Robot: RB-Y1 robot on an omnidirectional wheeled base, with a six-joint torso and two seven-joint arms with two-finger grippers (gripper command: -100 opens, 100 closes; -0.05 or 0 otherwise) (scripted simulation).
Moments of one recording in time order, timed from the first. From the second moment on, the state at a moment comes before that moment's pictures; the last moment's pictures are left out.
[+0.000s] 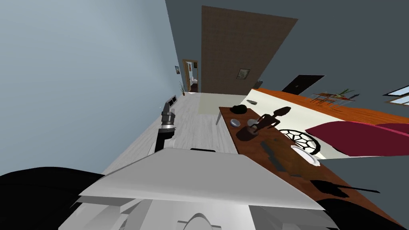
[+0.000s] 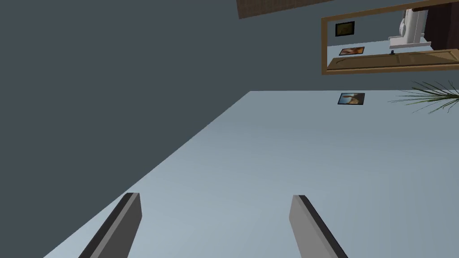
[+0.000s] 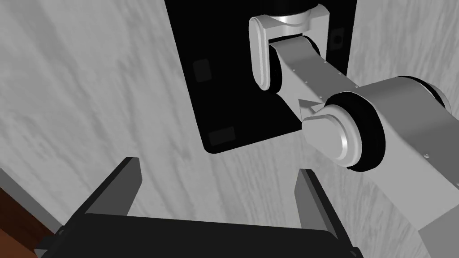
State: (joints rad) left arm 0.47 -0.05 0.02 -2.24 -0.12 -0.37 -0.08; right arm 1.14 -1.05 0.60 -1.65 0.45 -0.16 0.11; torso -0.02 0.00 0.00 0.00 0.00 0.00
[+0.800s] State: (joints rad) left arm 0.47 -0.05 0.02 -2.24 -0.12 -0.37 -0.08; right arm 1.13 -1.06 0.53 -1.45 0.54 -0.06 0.00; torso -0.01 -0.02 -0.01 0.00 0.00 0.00
